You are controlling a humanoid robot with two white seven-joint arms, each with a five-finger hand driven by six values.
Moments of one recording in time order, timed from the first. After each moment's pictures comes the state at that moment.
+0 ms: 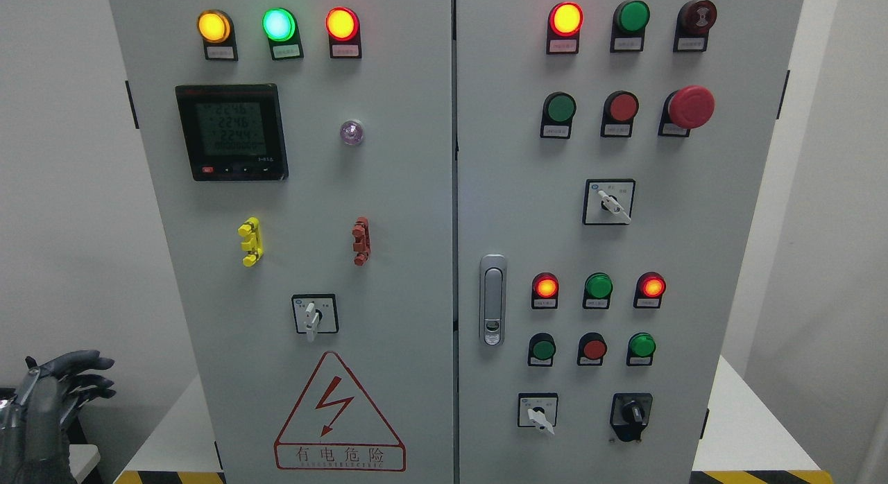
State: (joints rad) left arm -0.15 0.22 0.27 -1.89 0.25 -0.09 0.10; right arm 0.08 0.12 0.06 -0.14 0.00 0.09 -0.04
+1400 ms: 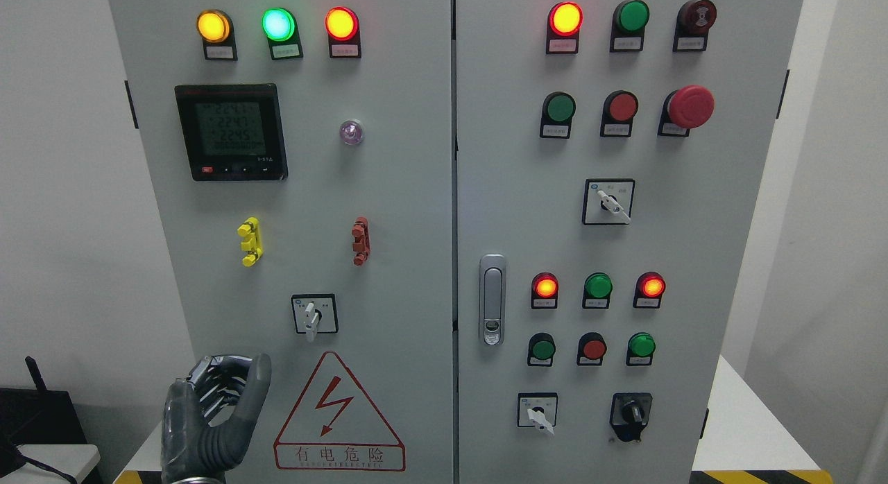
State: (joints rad) left arm -0.26 0.01 -0.02 -1.93 -0.12 0.26 0.32; right arm 0.08 0.12 0.06 -0.14 0.00 0.09 -0.04
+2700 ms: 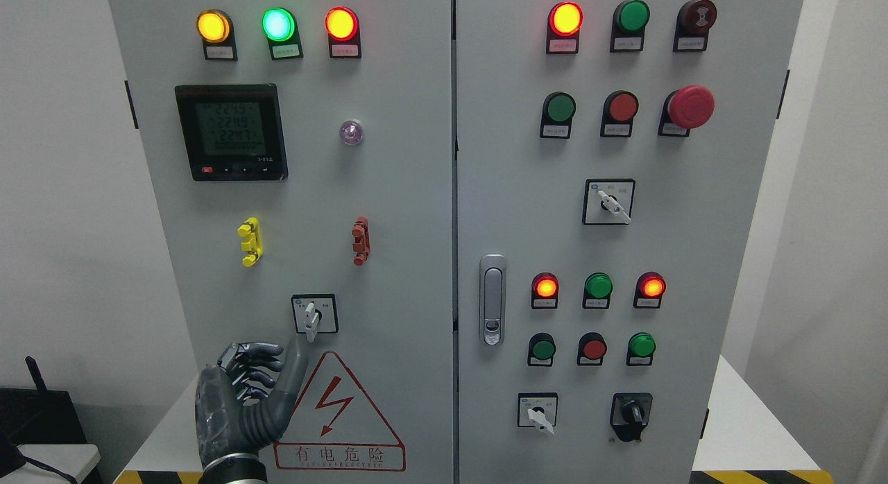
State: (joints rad) left arm -0.35 -0.08 -0.08 -1.94 -0.24 0.46 0.42; right arm 0.08 0.12 0.06 -0.14 0.00 0.09 -0.04
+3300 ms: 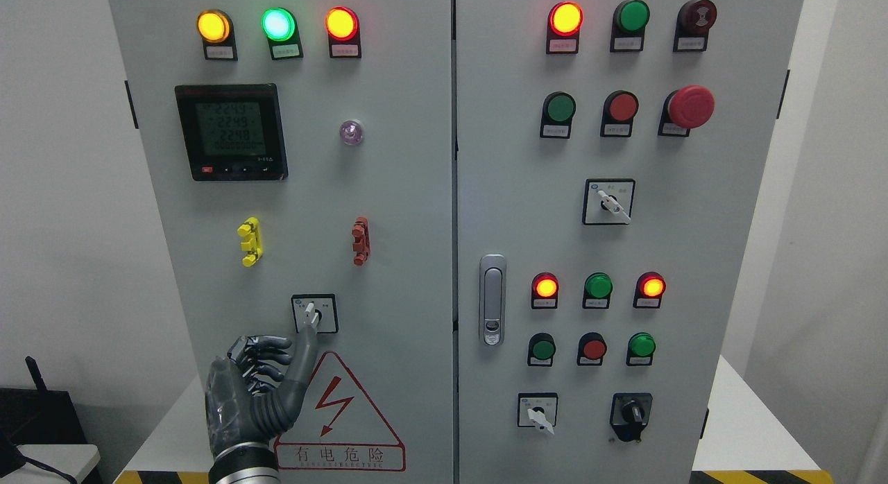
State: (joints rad) left arm -0.39 -0.09 -0.11 -1.93 -0.24 0.53 0.44; right arm 0.08 0.12 0.06 -0.14 0.00 0.09 -0.04
